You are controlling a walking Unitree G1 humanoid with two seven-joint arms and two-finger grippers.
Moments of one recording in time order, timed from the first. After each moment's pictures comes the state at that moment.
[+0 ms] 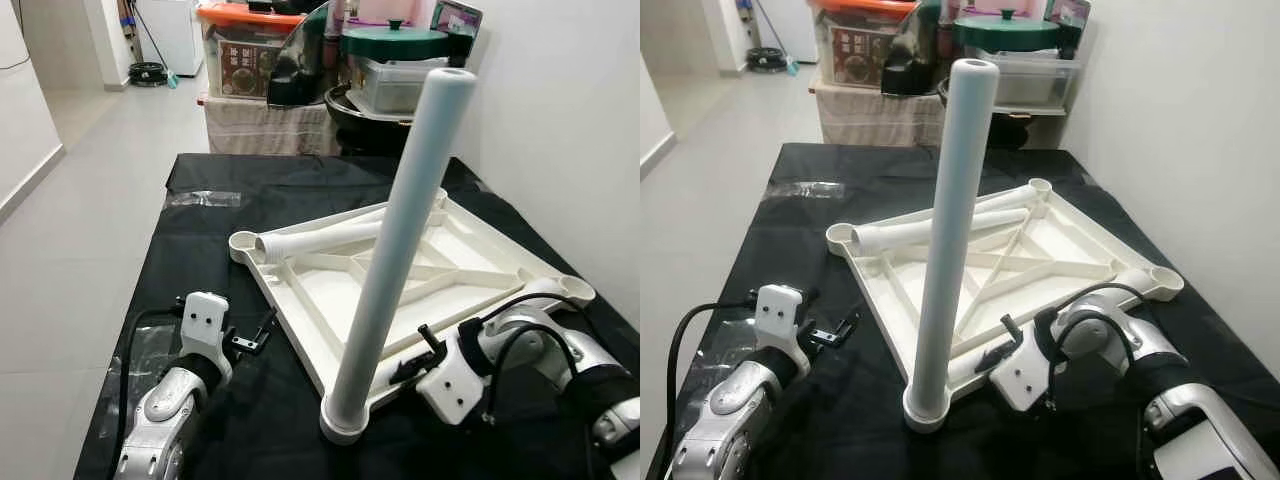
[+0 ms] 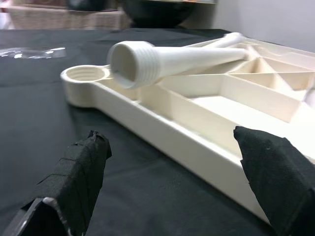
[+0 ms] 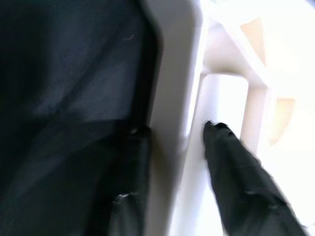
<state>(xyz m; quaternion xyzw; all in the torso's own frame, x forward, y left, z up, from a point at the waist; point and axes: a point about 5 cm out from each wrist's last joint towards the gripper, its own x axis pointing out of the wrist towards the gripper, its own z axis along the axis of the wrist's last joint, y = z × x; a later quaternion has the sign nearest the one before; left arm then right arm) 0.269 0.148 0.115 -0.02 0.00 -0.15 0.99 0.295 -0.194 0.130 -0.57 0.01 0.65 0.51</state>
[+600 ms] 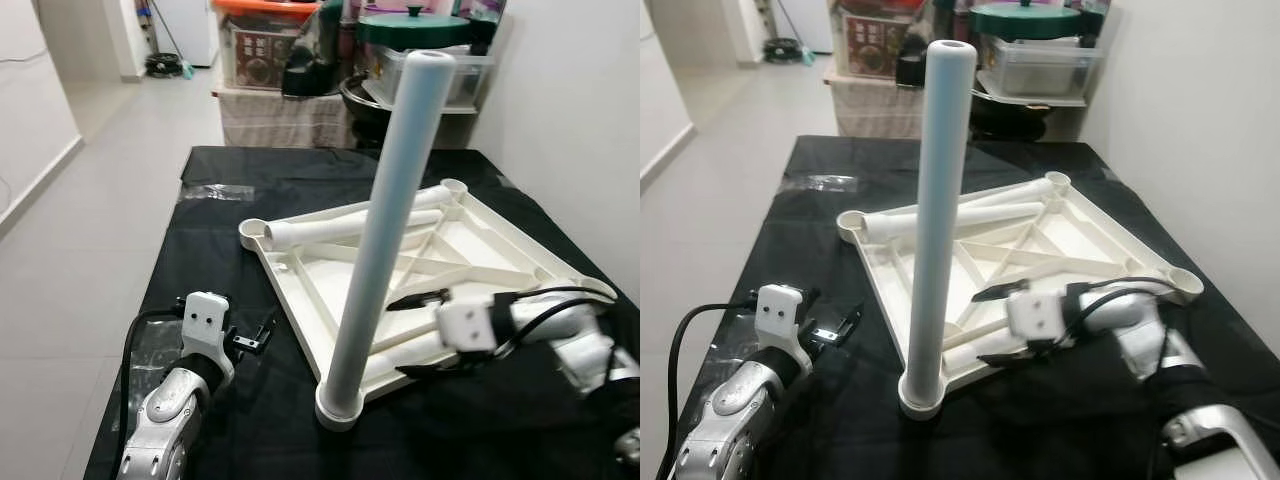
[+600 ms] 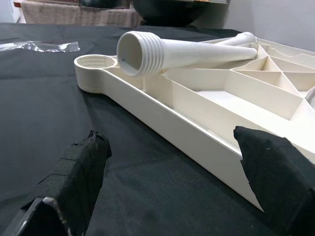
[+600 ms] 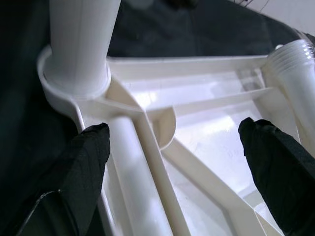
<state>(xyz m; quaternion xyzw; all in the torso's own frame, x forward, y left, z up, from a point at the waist) 0.268 0.146 0.116 -0.03 -0.01 -0.16 0.99 0.301 -0.223 0.187 -0.34 0.03 0.61 0.72</state>
